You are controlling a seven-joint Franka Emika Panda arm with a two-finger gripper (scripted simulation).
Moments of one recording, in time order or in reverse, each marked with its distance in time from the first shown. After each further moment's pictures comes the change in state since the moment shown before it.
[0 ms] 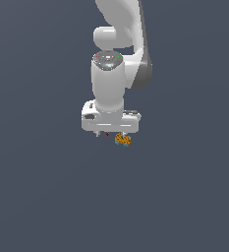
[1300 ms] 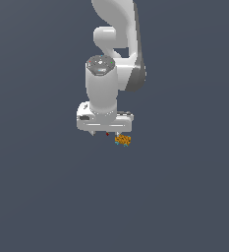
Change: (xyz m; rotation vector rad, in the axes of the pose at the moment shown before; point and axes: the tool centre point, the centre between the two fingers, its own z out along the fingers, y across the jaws) arm -0.012 0.023 0.013 -0.018 -0.032 -0.014
